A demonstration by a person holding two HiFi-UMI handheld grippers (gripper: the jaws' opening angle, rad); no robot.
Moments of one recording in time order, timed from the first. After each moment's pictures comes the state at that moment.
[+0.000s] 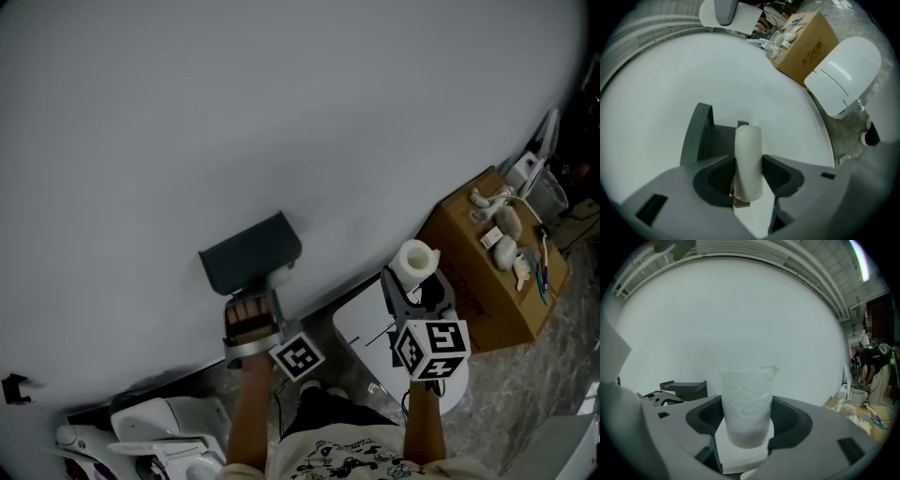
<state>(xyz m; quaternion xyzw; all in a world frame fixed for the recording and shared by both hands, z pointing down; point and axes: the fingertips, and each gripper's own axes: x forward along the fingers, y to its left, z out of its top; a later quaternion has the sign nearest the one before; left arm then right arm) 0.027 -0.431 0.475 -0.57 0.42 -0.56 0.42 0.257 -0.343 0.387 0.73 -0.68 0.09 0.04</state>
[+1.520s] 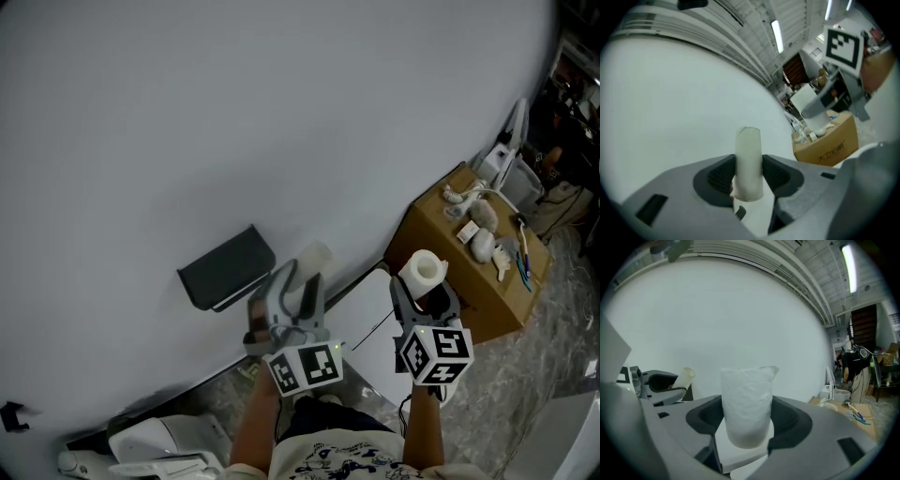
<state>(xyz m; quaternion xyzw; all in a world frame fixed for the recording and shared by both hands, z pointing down) 0.148 -0.377 0.372 -0.86 0.41 -0.17 0.26 0.313 -0.292 0.383 0.78 -0.61 0.09 0.03</state>
